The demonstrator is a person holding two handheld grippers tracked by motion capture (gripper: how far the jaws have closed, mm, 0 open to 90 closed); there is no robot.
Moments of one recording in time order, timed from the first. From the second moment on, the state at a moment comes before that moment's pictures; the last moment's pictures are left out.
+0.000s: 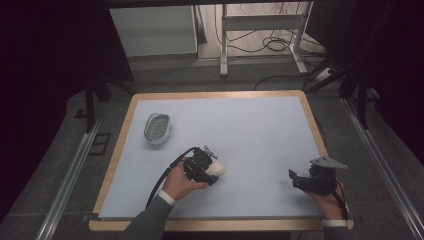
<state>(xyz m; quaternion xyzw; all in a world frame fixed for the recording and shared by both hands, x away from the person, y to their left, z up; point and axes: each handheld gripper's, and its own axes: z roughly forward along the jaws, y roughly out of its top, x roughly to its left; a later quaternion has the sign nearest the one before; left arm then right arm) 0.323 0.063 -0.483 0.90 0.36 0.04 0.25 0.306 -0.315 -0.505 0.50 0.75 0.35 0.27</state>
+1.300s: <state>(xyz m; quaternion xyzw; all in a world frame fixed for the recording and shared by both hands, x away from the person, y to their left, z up) 0.345 0.122 -0.455 0.87 0.40 0.06 0.27 0.307 -0.316 -0.507 0.50 0.75 0.34 0.27</state>
